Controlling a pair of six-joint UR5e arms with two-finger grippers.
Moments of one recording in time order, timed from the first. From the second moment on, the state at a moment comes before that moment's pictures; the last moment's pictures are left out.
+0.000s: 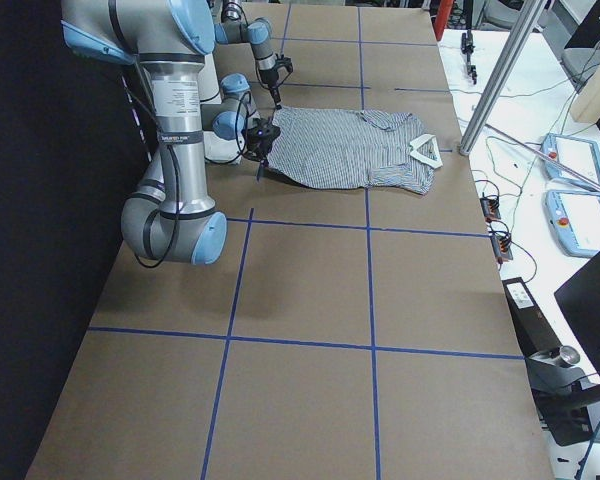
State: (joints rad) left arm -0.12 -1.71 -2.02 -1.90 -1.42 -1.82; right arm 0.12 -1.38 2.19 -1.60 1.43 2.15
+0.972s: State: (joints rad) left arm 0.01 -1.73 -2.32 -1.63 -1.45 -2.03; right arm 0.00 -1.60 2.41 -1.60 1.42 2.14
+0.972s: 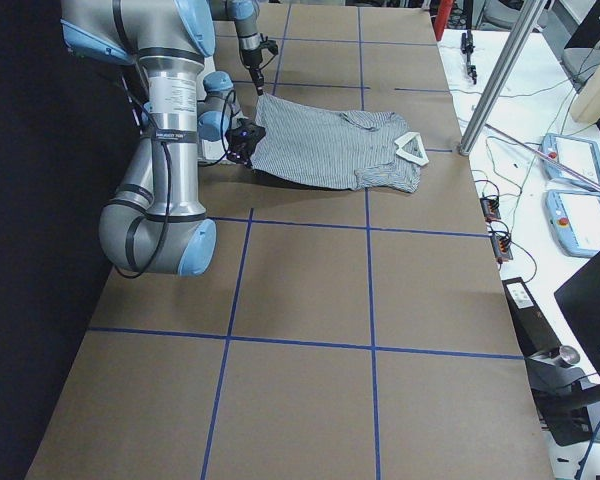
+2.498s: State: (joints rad) left arm -0.61 -2.10 -1.59 -1.91 -1.50 -1.60; right arm 0.60 -0.94 1.51 -1.42 1.44 1.63
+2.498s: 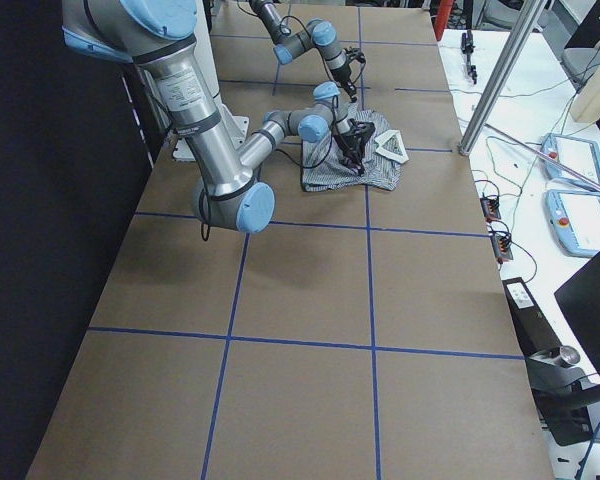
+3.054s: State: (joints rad) left arm -0.65 -2.15 -1.46 -2.00 -1.46 -1.57; right arm 0.66 -0.86 1.33 -1.36 1.48 1.59
